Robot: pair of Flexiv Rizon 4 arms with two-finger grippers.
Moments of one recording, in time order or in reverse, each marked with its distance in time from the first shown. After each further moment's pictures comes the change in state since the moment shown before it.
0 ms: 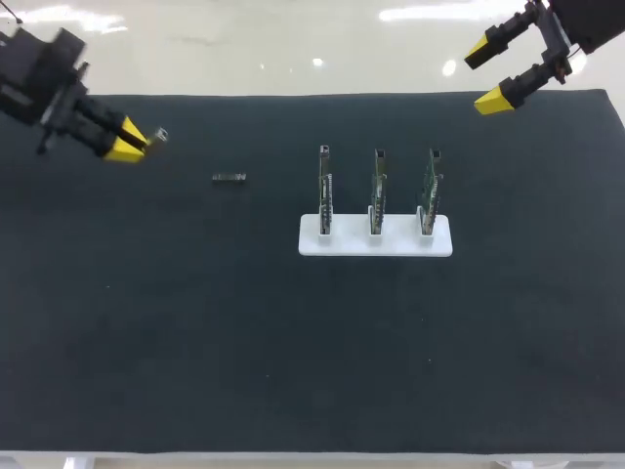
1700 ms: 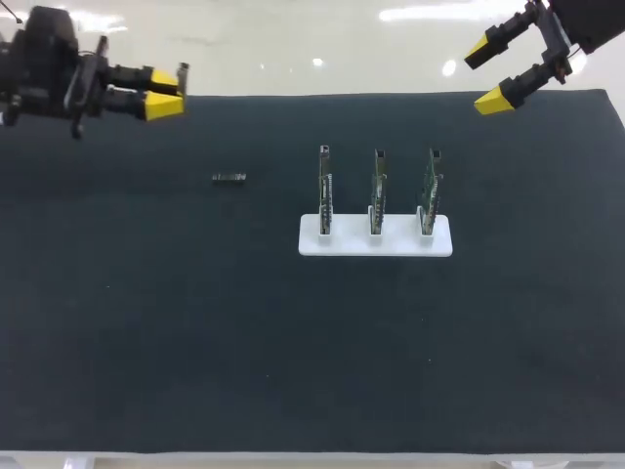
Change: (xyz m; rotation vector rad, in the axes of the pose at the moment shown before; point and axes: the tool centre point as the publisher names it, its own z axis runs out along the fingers) left arm -0.099 0.020 0.013 -0.083 -0.566 0.034; right arm 0.000 0.000 0.000 0.000 0.000 0.000
